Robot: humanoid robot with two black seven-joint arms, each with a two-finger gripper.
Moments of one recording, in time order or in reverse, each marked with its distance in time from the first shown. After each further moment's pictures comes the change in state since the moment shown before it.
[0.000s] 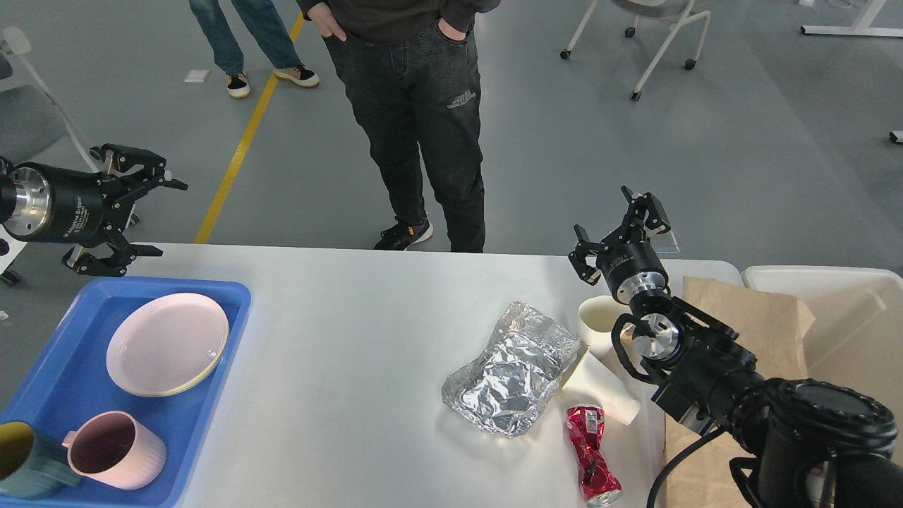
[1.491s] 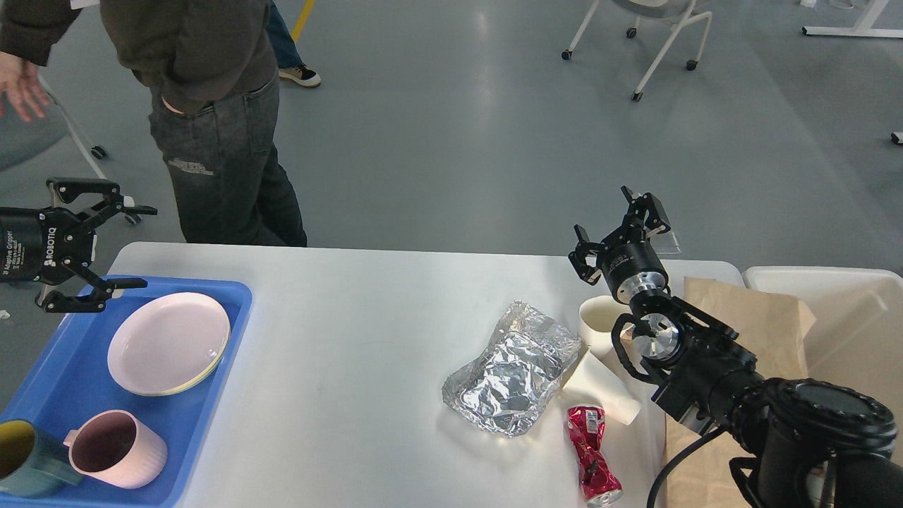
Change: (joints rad) left arm 0.255 -0.021 -0.249 0.244 -0.129 -0.425 0.003; right arm 0.000 0.000 0.000 0.000 0.000 0.000 0.000
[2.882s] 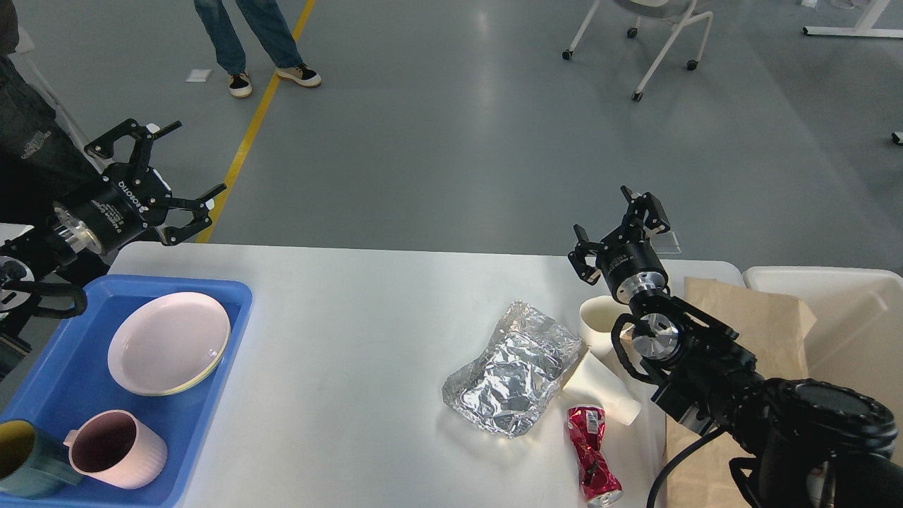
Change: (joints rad) left arm 0.056 -0.446 -0.224 0.442 -0.020 -0.025 -0.444; right arm 0.000 0.000 0.000 0.000 0.000 0.000 0.000
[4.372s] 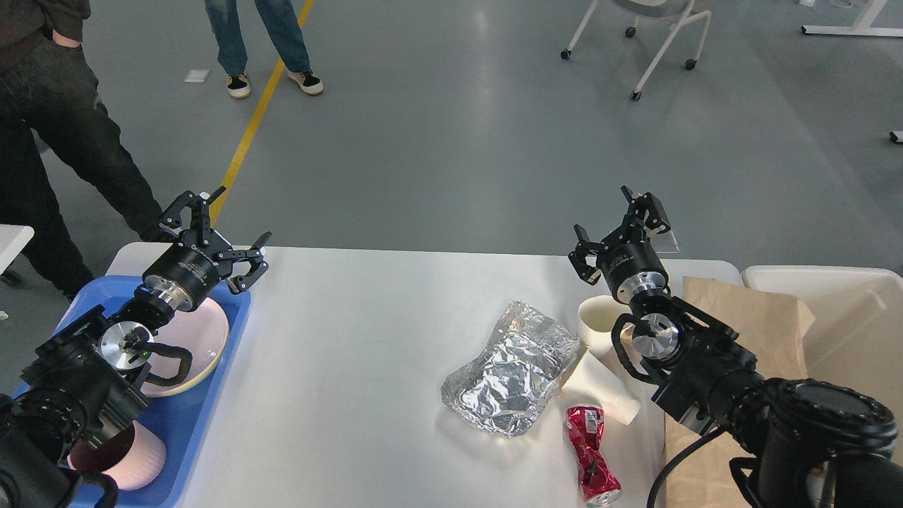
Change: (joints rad) left arm 0.063 -0.305 0.001 0.275 0.091 0.081 -0.304; right arm 0.000 0.000 0.000 0.000 0.000 0.000 0.000
